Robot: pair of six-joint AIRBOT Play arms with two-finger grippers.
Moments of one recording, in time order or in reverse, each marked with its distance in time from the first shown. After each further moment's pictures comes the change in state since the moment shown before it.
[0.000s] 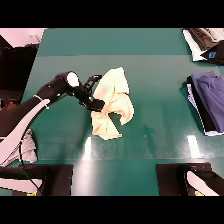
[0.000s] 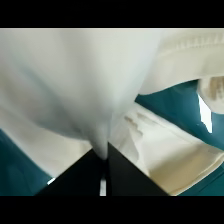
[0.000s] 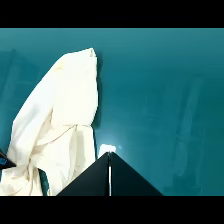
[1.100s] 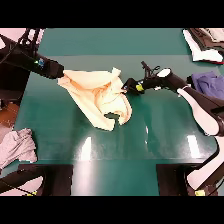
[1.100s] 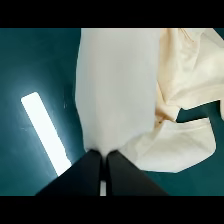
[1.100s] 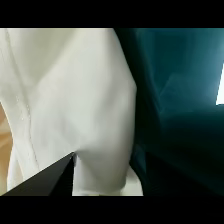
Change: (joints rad) left arm 0.207 0.316 0.287 0.242 -0.192 0.028; right arm 0.323 -0.861 -0.120 0.545 -0.451 -0.209
